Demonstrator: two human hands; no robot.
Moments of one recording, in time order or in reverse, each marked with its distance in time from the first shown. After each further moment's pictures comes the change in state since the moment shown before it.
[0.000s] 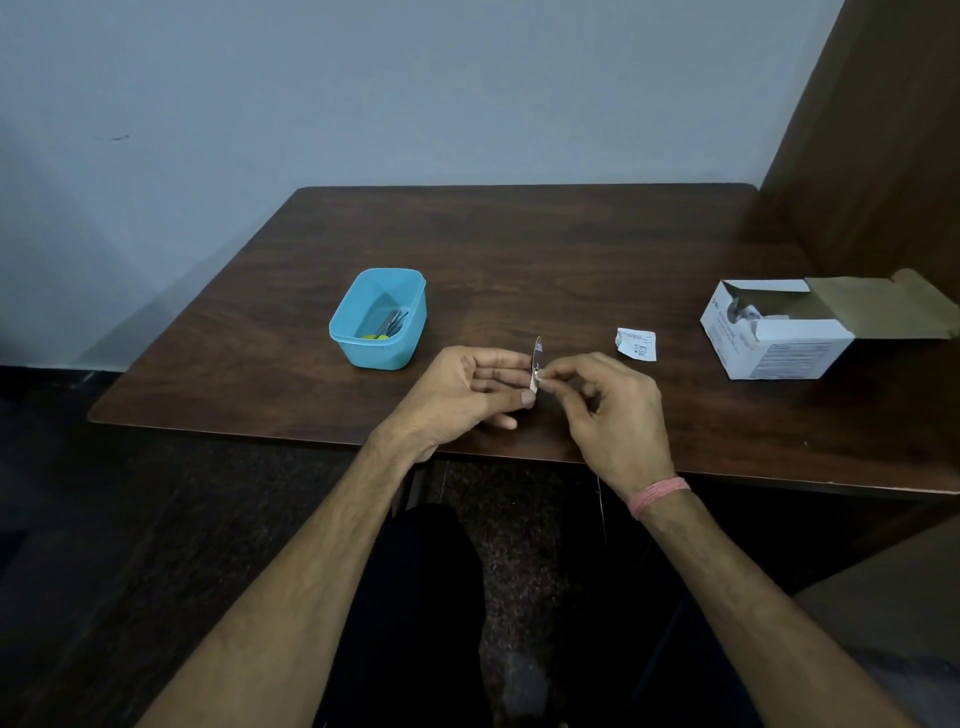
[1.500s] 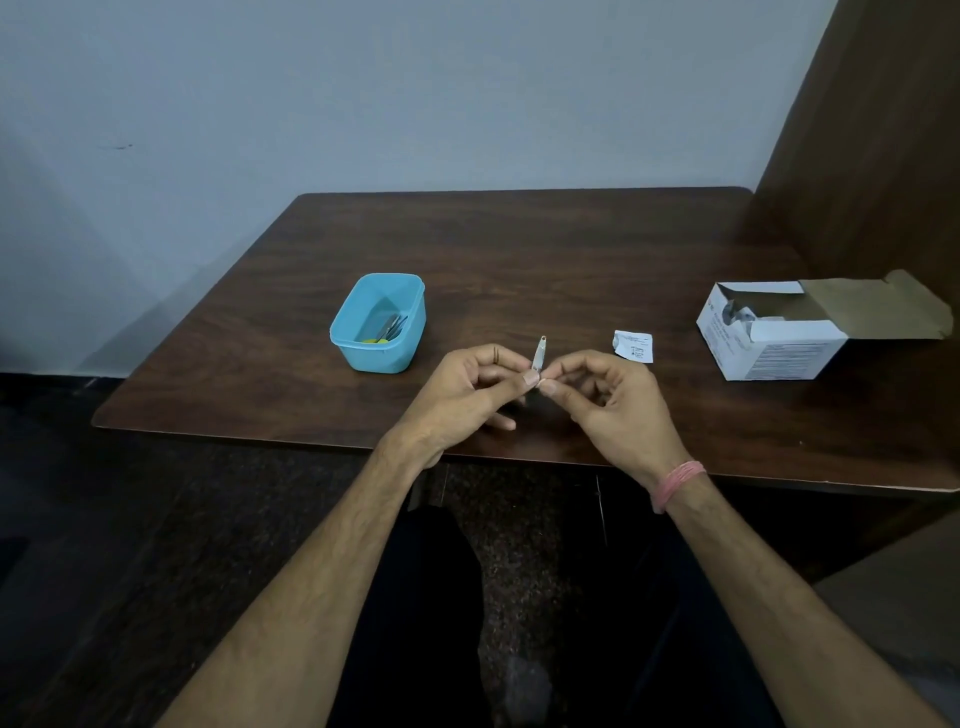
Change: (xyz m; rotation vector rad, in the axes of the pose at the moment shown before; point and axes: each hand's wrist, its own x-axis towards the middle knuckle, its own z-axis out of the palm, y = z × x) left_hand -0.008 0.009 0.012 0.056 0.087 0.043; right_hand 0.010 0.009 -0.010 0.380 -0.188 0.215
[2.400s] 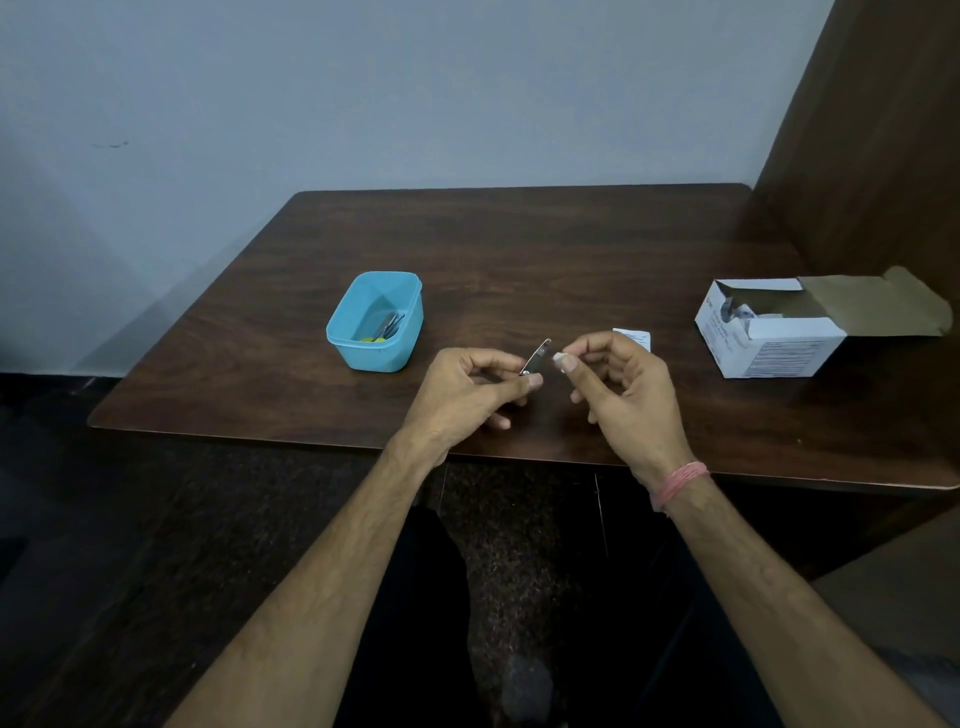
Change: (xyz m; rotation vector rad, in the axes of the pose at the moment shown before) left_hand 0.006 -0.005 0.009 0.015 0.143 -0.042; right_hand -0.002 -0.004 -0.002 0.169 0.174 0.032
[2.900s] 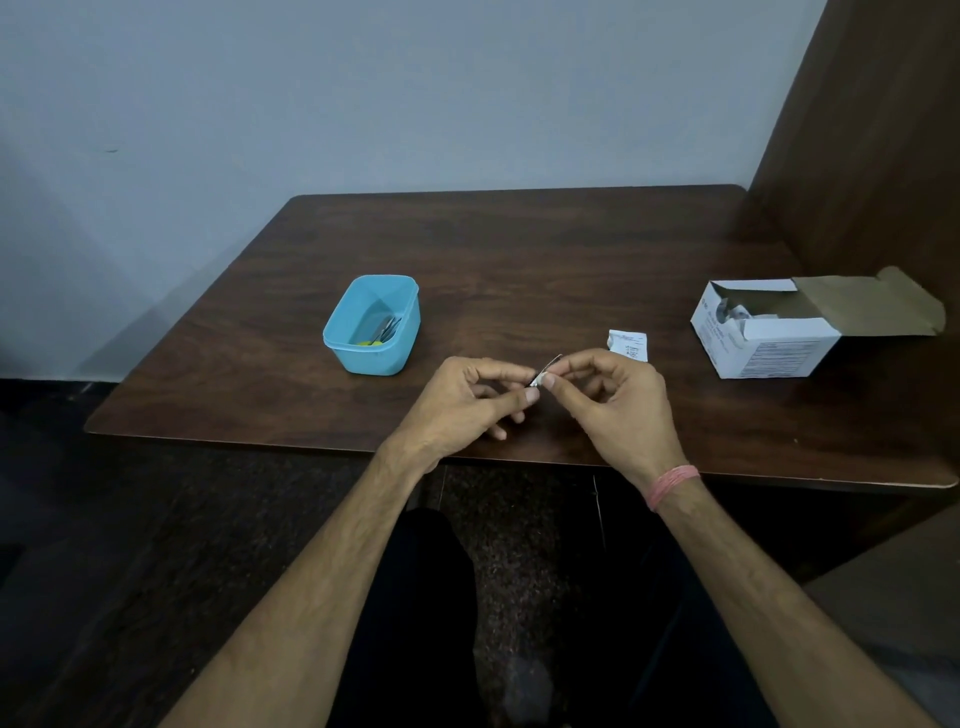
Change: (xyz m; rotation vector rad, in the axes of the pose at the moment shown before) left_hand 0.000 -0.006 -0.005 0.078 -0.141 0.091; right_hand -0.004 -0.001 0.002 -0.188 -0.018 0.001
